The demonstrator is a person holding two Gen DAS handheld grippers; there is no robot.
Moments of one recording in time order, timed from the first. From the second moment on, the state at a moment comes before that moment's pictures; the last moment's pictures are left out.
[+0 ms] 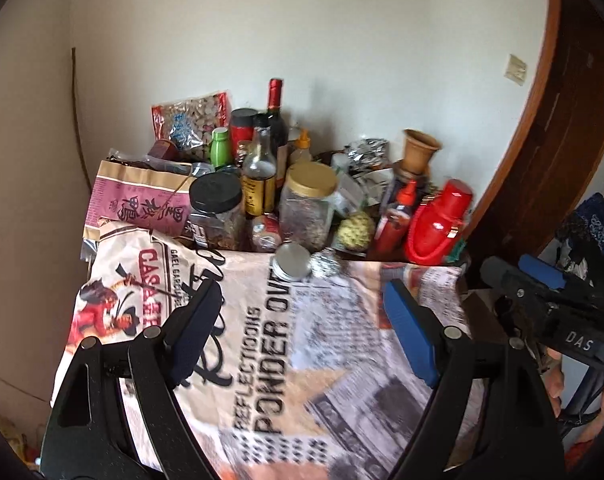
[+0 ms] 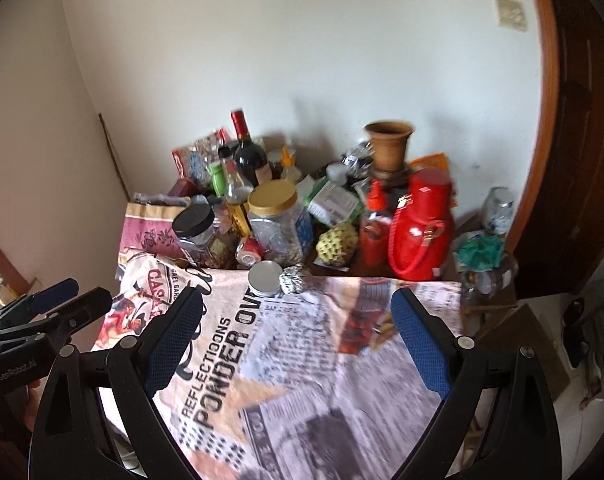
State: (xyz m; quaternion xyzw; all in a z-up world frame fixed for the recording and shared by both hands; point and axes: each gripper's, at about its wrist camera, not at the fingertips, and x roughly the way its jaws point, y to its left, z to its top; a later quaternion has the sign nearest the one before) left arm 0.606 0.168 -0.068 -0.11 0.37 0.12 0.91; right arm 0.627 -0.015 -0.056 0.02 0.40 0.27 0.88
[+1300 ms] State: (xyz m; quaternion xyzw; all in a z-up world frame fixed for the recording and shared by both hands) left arm 0.813 0.236 -0.291 -0.12 0.55 0.06 0.82; right arm 0.724 0.013 -0.228 0.07 0.54 0.22 0.81
